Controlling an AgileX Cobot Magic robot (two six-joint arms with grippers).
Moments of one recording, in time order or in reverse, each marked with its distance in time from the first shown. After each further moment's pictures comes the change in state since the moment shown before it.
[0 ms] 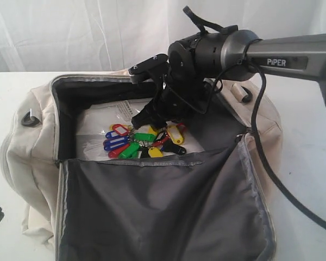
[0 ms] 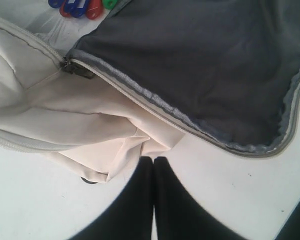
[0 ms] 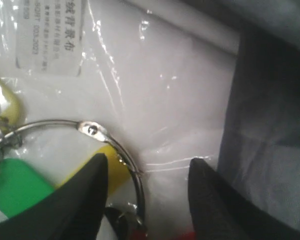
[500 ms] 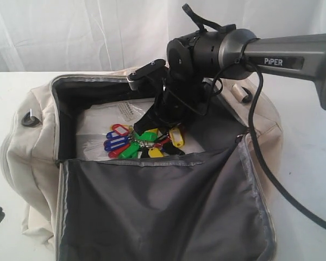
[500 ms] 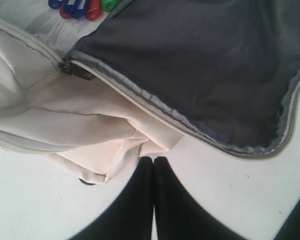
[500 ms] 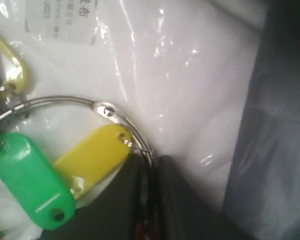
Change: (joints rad) left arm 0.000 0.000 0.000 -0.009 -0.002 0.000; right arm 0.000 0.014 -0.025 0.030 0.115 -0.084
